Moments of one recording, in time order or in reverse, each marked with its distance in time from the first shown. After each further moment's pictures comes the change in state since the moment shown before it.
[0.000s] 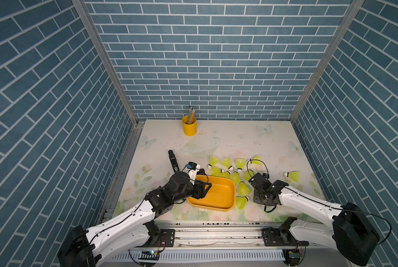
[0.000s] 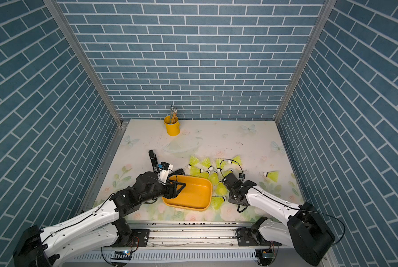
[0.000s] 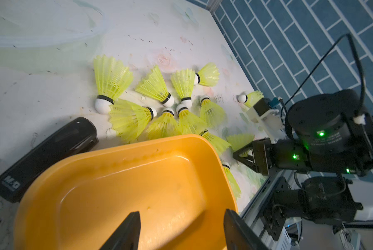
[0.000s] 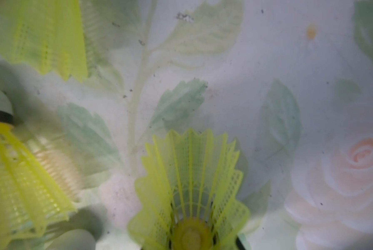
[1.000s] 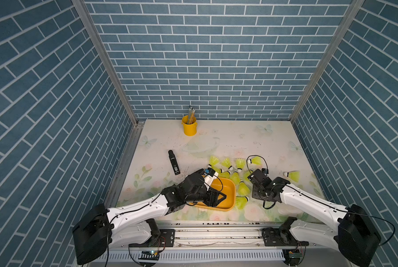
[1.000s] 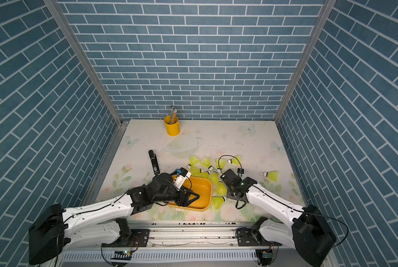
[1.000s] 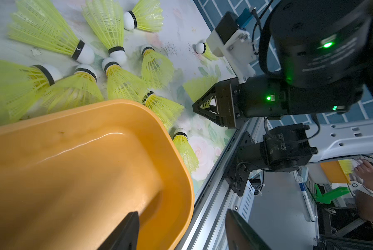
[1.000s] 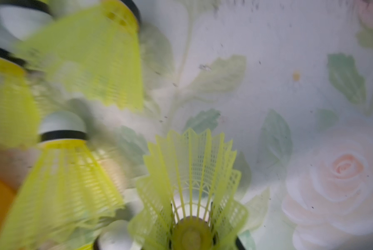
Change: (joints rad) left arm -0.132 0.222 0.069 0.132 0.148 -0.006; right arm 0.061 -0.017 0.129 -0.053 0.050 0.000
